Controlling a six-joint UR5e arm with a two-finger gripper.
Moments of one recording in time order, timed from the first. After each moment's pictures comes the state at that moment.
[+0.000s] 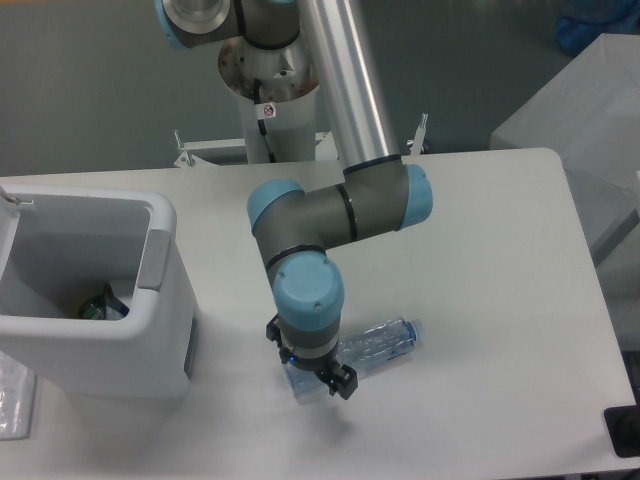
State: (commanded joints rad) arm 2.28 -2.20 -1.47 -1.04 1.64 1.00
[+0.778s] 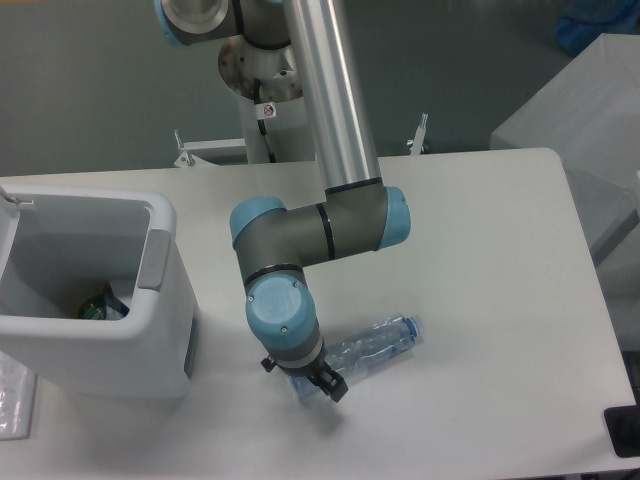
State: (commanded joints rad) arm 2.25 -2.22 -1.47 -1.04 1.70 1.01
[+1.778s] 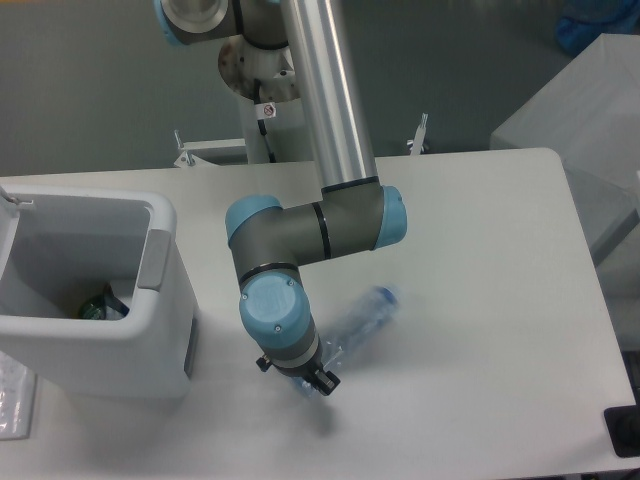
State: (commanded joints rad) arm 2.27 -2.17 -1.44 -1.04 1.65 1.01
